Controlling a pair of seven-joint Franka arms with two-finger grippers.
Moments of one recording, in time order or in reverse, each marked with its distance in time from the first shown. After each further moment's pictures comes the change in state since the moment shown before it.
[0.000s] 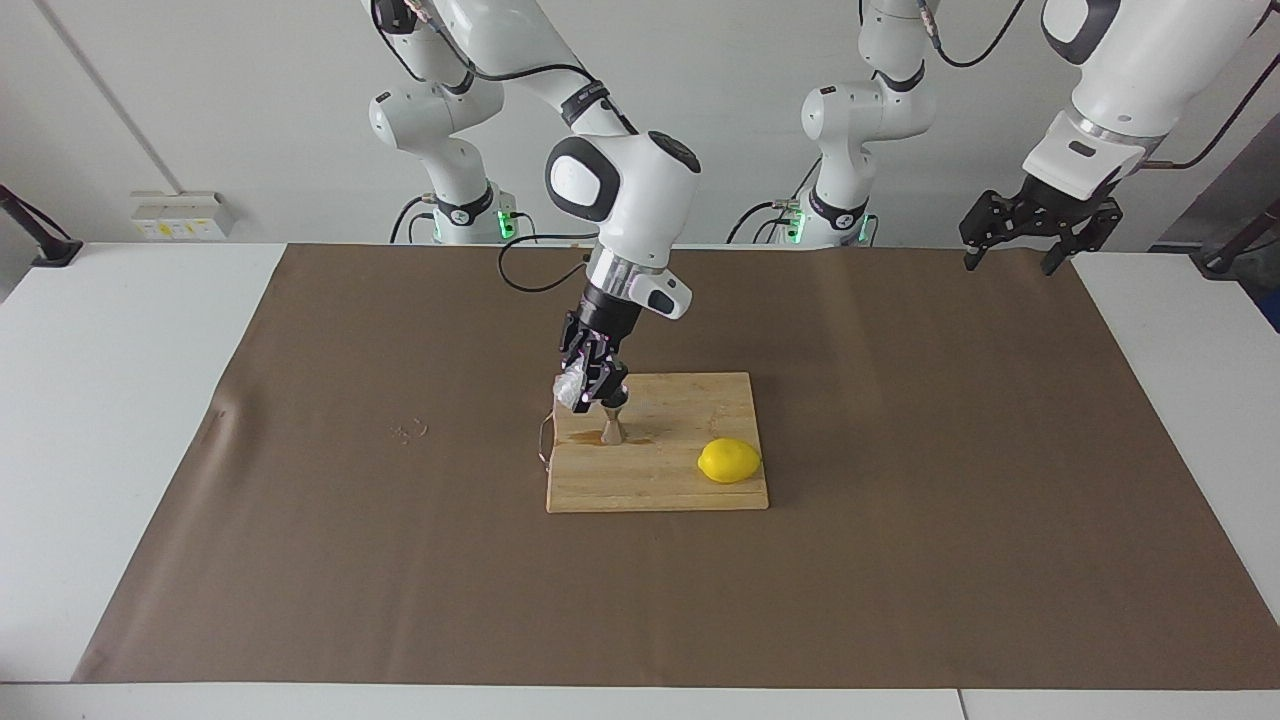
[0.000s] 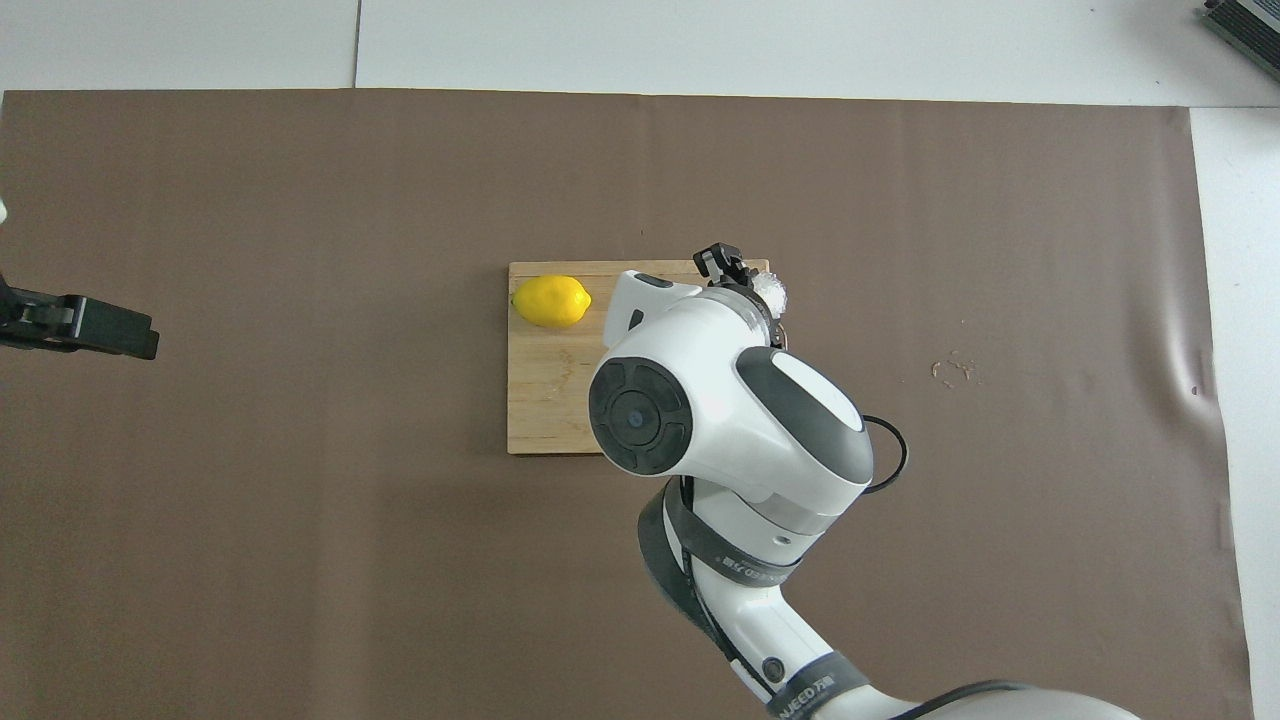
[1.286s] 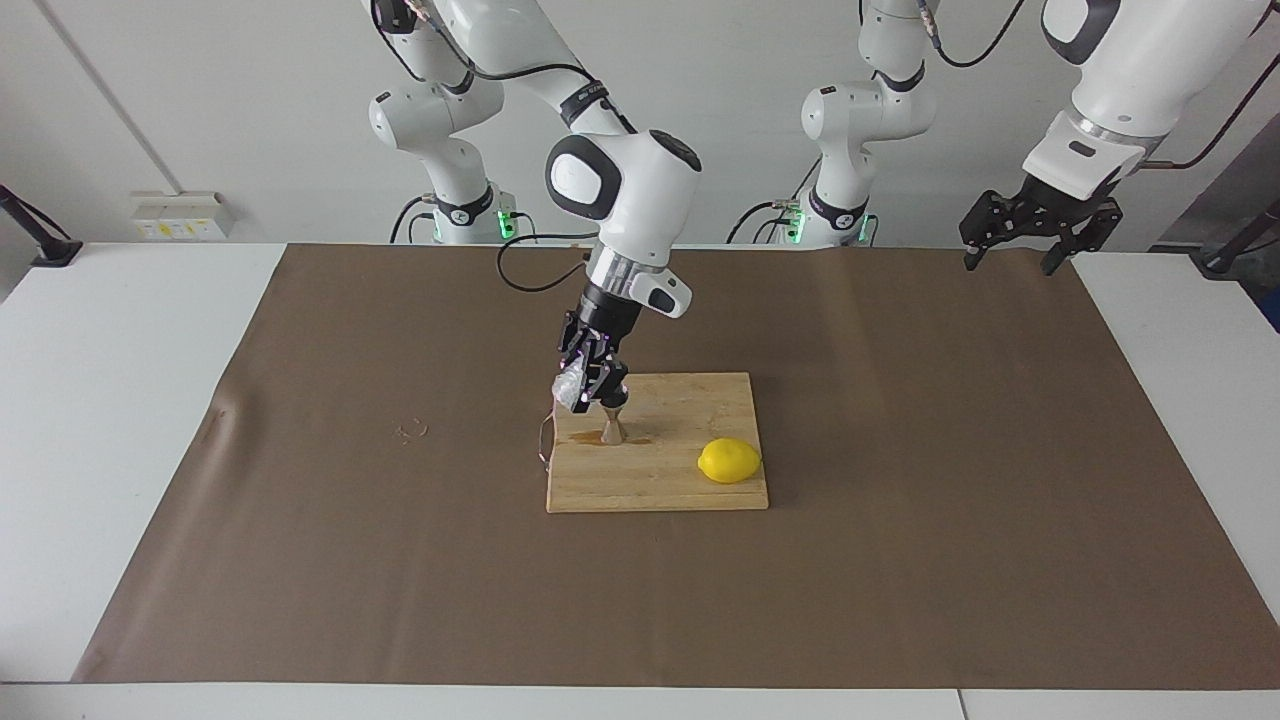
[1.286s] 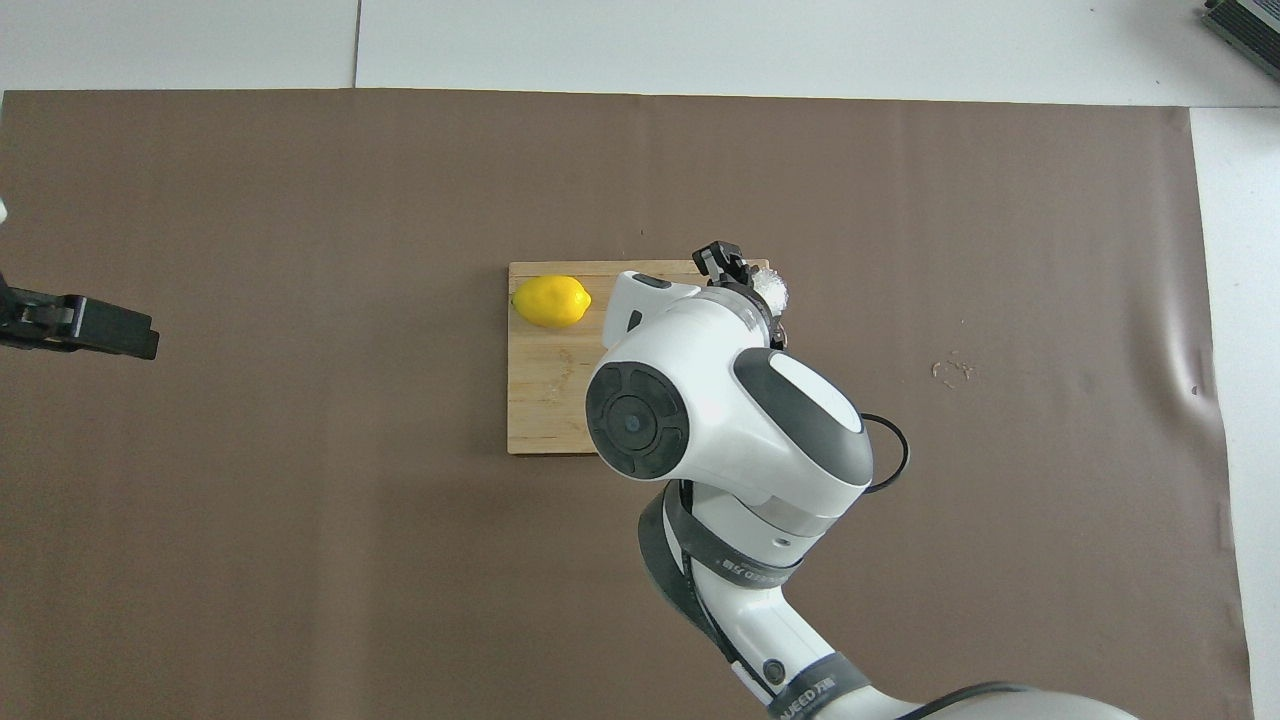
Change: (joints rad) left arm 0.000 0.000 0.000 0.000 0.000 0.000 0.000; right arm 0.000 -0.002 0.005 0.000 -0.018 0.000 0.026
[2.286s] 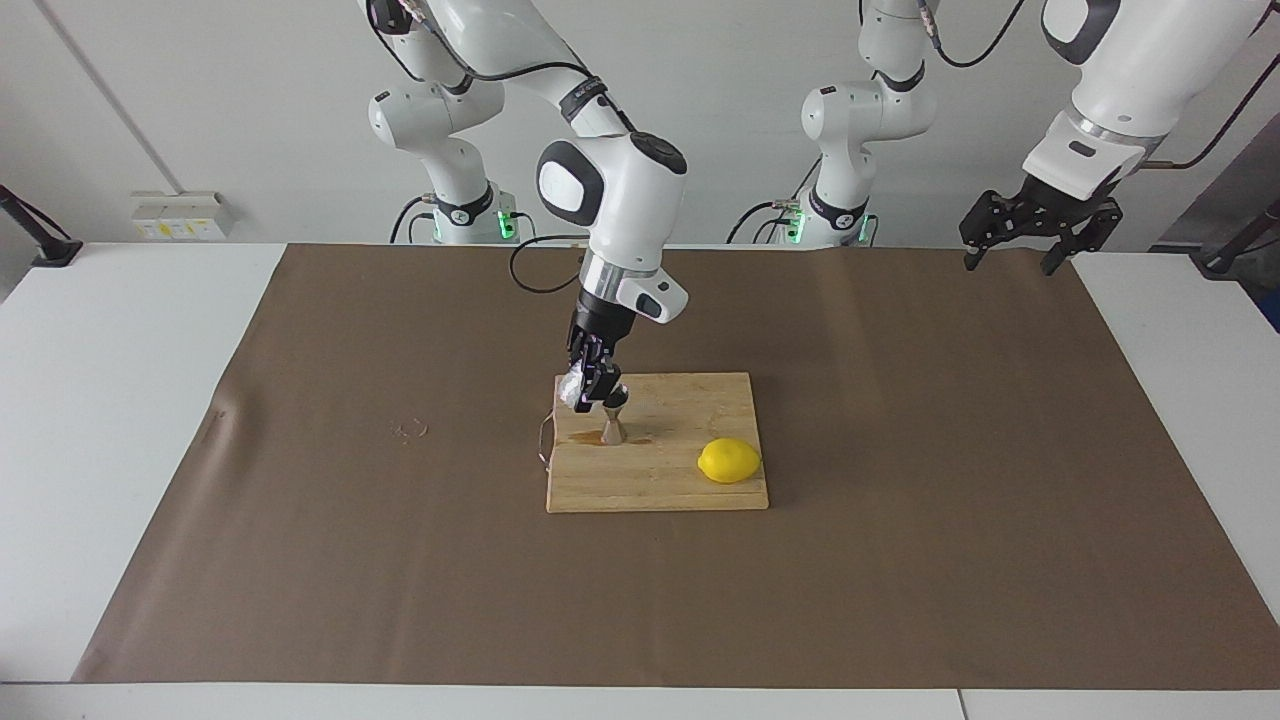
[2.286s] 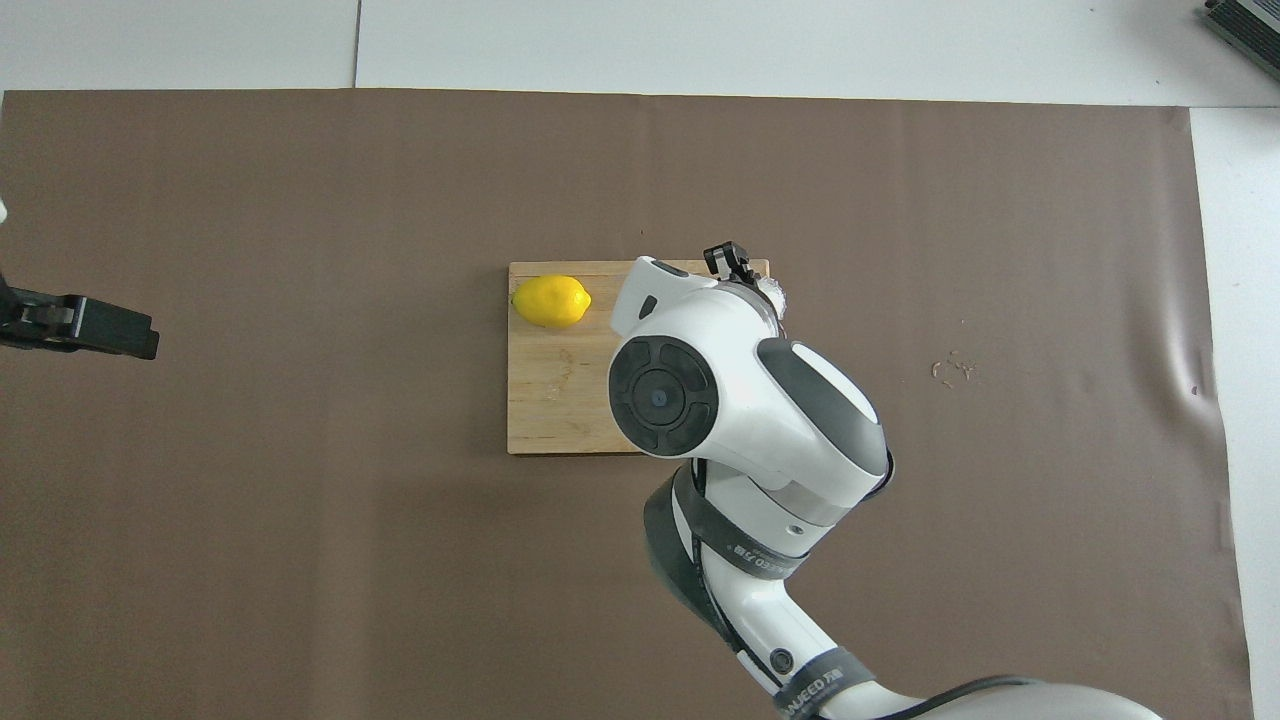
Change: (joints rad) left arm 0.000 0.000 0.000 0.000 0.000 0.000 0.000; right arm -0.064 0.000 0.010 0.001 0.209 0.025 0.038
